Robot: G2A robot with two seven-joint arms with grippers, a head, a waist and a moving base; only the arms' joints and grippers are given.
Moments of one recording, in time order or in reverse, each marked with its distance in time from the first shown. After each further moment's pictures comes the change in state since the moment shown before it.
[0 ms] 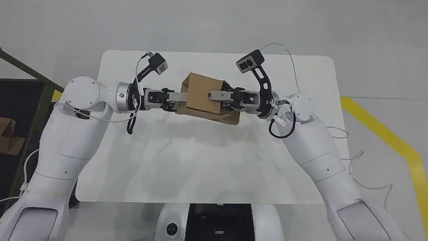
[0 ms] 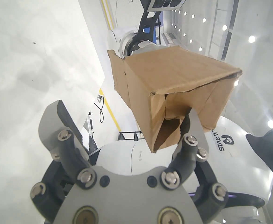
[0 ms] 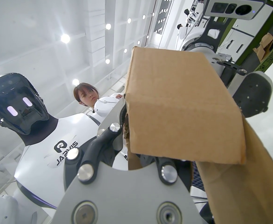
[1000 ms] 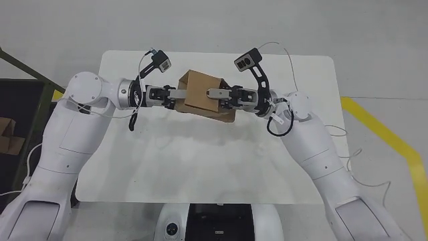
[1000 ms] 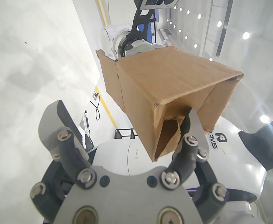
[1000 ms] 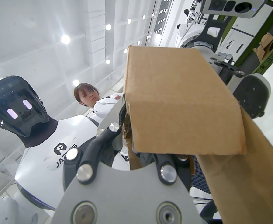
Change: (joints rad) left arm -0.056 -0.006 0.050 0.044 -0.041 -0.006 -0.024; right arm 0.020 -0.012 -0.011 0.027 0.004 -0.001 -0.001
